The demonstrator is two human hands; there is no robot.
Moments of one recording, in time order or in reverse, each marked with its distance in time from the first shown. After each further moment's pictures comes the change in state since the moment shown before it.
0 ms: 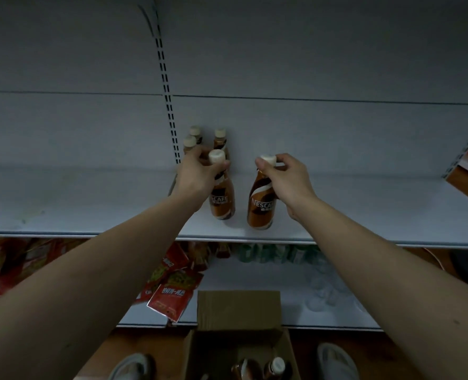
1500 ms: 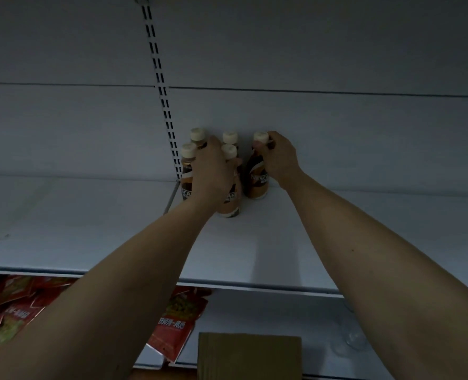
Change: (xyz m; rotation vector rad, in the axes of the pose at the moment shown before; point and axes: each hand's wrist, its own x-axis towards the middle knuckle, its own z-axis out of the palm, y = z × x) left_hand 0.117 -0.037 0.050 0.531 0.124 0.228; right_hand 0.192 0.043 0.079 -0.299 -0.060 -0.281
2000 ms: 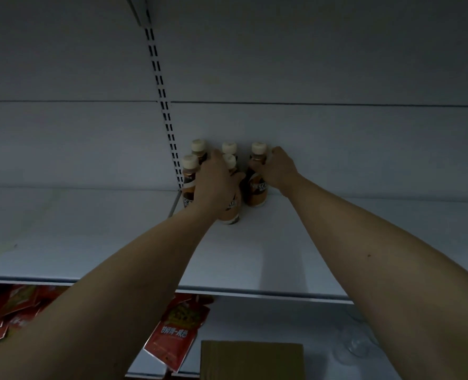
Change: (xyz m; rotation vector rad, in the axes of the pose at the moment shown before) left_hand -0.001 0.006 -0.001 0.095 -0.099 -0.010; right_hand -0.005 -0.009 -0.010 -0.112 -0.132 0.166
